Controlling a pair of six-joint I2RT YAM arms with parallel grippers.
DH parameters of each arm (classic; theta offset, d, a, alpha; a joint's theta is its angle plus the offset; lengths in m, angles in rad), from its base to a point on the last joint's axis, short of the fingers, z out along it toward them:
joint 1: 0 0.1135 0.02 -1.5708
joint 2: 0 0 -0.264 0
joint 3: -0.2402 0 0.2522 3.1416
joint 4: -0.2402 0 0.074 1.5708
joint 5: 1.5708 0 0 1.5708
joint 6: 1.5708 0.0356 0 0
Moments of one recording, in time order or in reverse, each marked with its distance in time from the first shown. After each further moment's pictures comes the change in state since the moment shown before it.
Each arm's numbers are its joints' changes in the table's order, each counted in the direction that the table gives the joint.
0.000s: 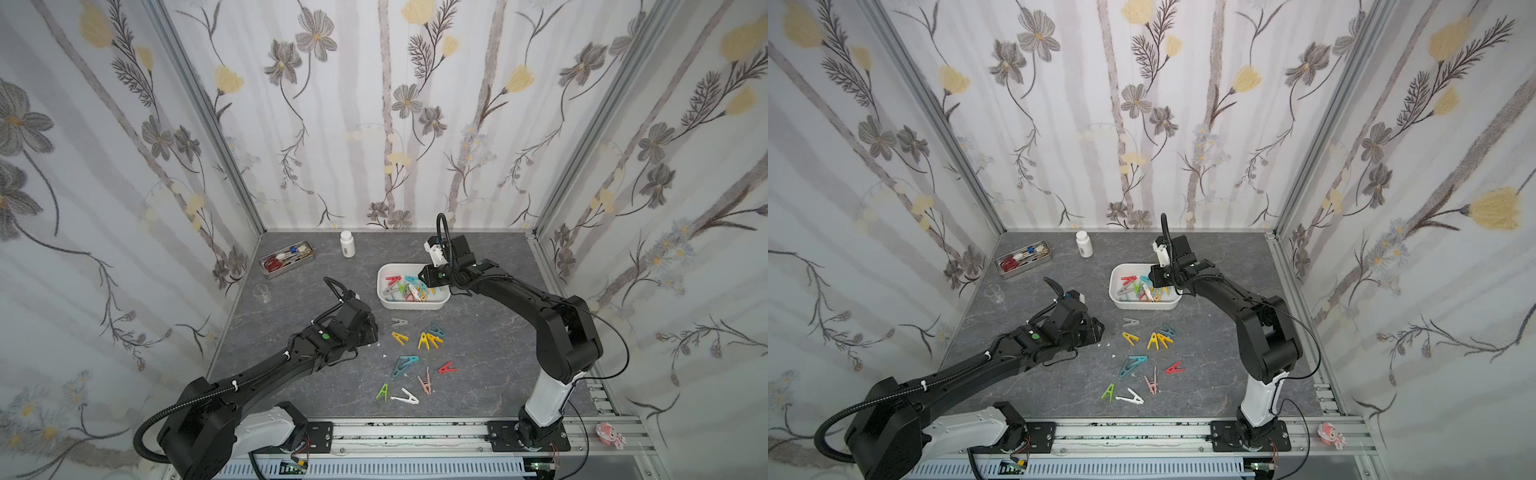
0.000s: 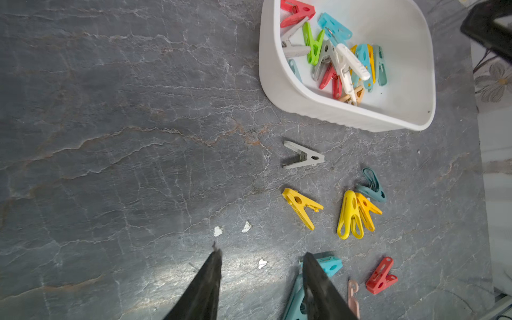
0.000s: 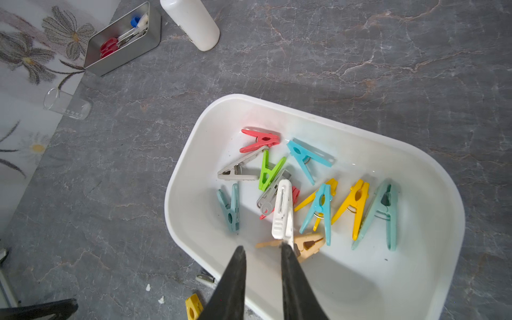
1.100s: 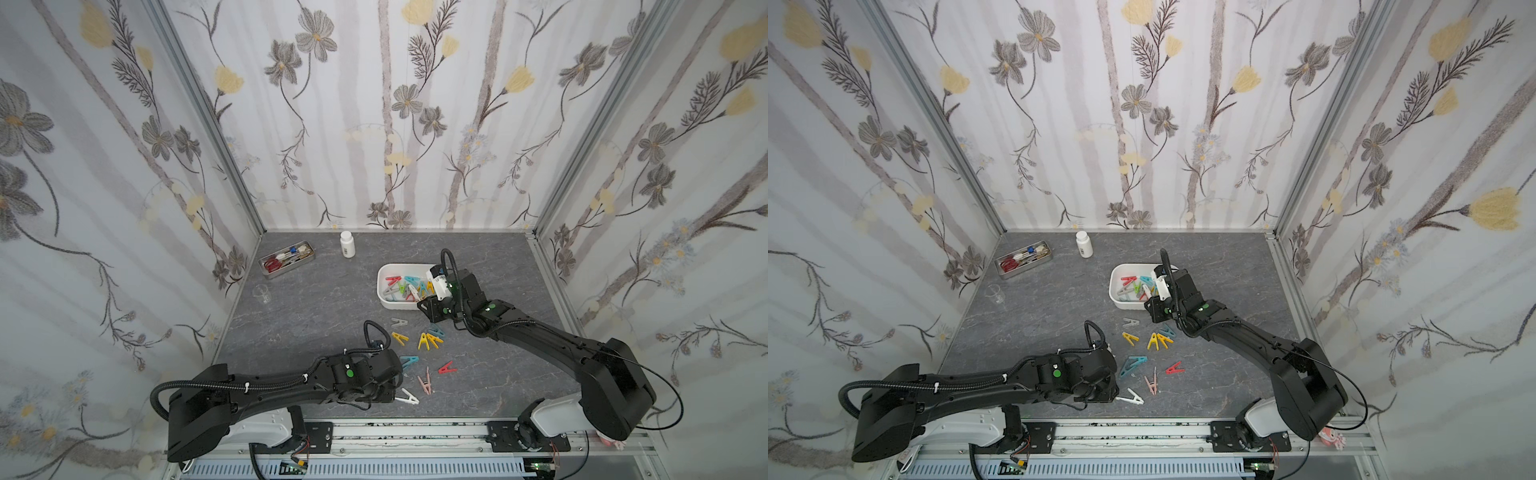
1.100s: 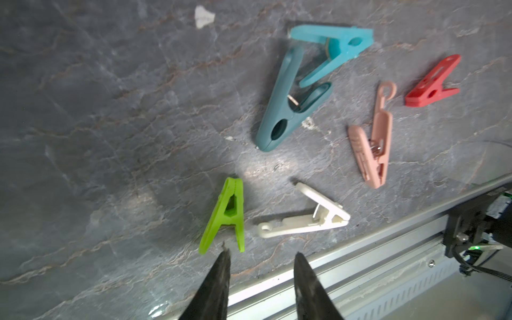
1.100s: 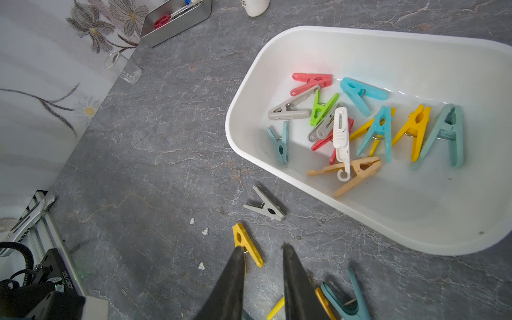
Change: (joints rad) left arm -0.497 0.028 0.080 -0.164 0.080 -0.348; right arm 0.150 -0.320 0.421 0.202 0.041 0.098
